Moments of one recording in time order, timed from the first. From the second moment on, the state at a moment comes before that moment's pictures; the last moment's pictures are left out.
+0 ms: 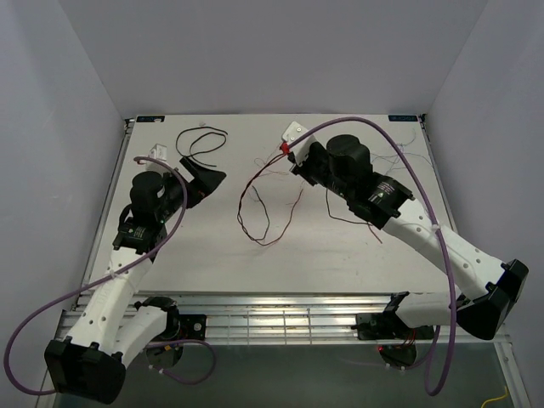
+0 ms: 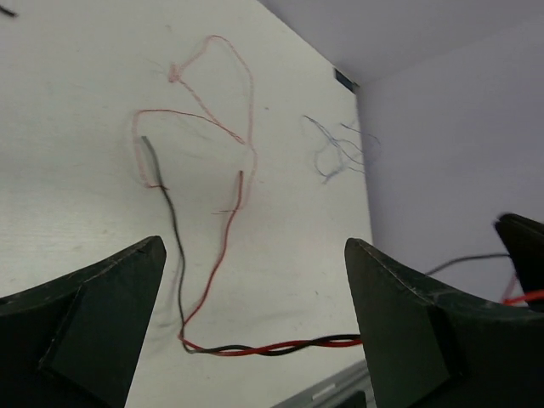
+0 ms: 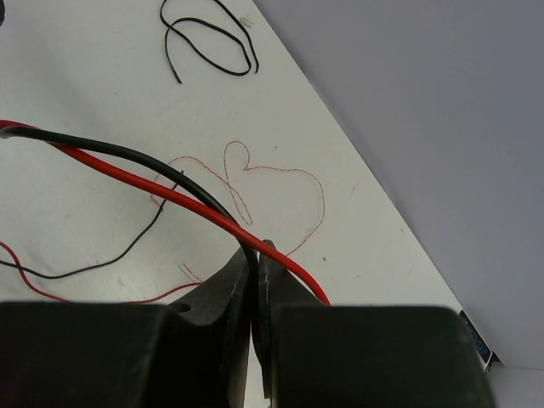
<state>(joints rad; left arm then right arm) -0.21 0.89 0.80 -0.18 0.18 -0.83 0.83 1.27 1.35 -0.31 0.10 -0.45</state>
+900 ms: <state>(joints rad) -0.49 1.29 1.04 0.18 0.91 -0.75 0.83 1.19 1.24 -0.60 -0.76 -0.98</state>
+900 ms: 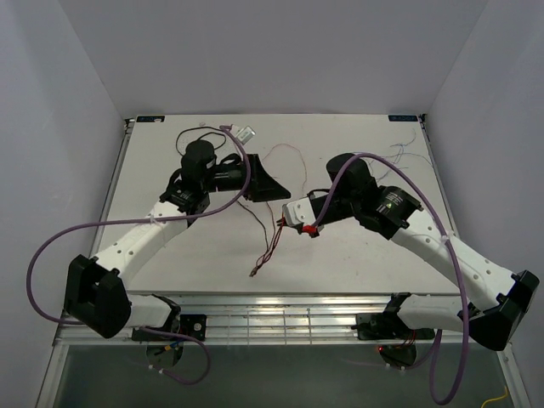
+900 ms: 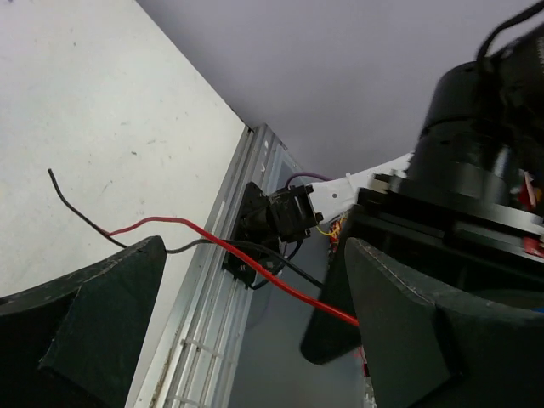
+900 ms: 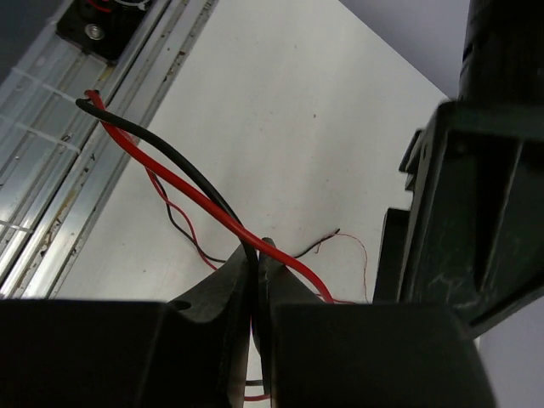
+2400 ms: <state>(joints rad) -0.67 1.39 1.12 -0.22 0.80 -0.72 0.90 1.15 1.27 -0.67 -0.71 -1.02</state>
